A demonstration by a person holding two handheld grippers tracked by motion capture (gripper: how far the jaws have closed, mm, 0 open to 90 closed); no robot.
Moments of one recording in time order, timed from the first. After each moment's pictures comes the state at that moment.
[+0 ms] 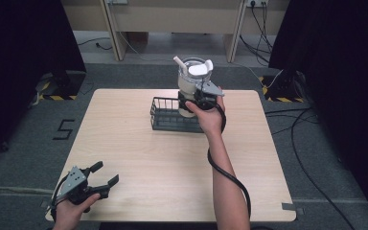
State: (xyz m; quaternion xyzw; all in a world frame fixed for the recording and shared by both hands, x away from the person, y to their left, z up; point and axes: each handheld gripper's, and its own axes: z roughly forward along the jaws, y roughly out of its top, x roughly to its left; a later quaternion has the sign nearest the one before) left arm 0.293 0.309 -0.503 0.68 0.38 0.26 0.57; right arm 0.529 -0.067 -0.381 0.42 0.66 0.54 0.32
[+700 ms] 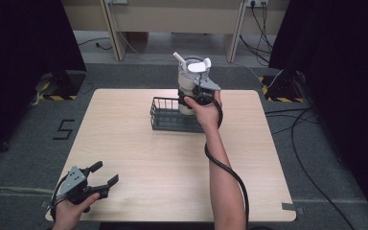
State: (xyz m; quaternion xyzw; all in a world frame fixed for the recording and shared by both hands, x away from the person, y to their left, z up) left arm 0.294 0.310 -0.503 0.68 0.38 0.26 0.57; right arm 0.556 -0.062 -0.391 0.44 0.66 0.52 0.31
